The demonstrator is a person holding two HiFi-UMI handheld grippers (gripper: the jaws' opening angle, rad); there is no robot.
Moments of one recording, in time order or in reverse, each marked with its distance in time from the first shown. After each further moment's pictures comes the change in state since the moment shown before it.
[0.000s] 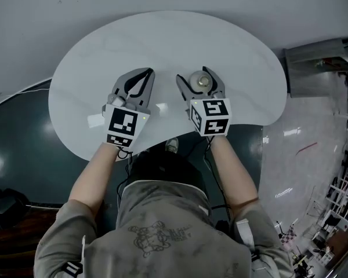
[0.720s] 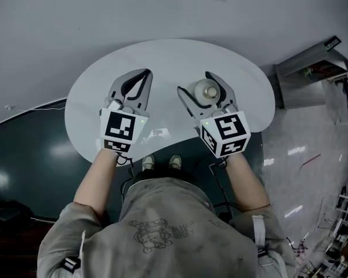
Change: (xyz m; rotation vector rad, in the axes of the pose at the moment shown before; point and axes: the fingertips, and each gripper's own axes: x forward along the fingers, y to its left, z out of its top) left arm -0.057 -0.004 0.143 0.106 -0.116 0.076; right arm -0.133 0.032 0.147 -0.137 -0.196 0.111
